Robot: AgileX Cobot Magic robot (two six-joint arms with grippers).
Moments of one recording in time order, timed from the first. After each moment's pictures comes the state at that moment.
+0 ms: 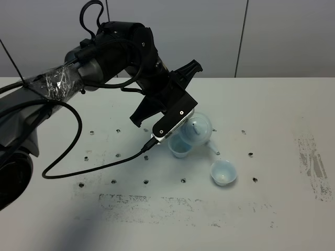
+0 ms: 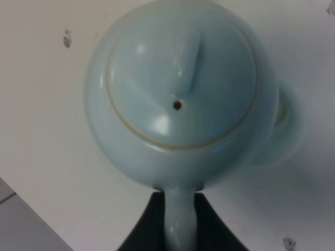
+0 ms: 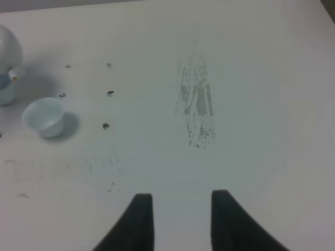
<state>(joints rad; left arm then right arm) -0.53 2.26 -2.04 -0.21 0.94 2.12 -0.11 -0.01 -0.52 0.14 1.12 -0.07</state>
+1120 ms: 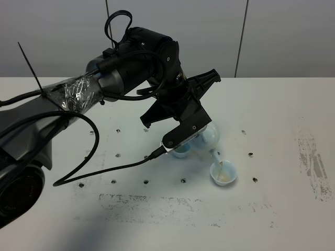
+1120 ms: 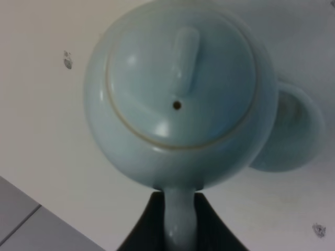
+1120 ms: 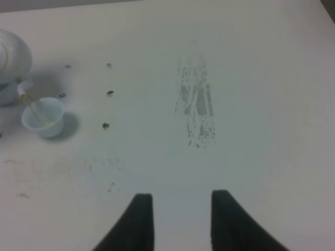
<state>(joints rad) -0.63 2.26 -2.04 -0.05 0.90 2.12 -0.11 -0.01 -0.52 0.14 1.12 -0.07</state>
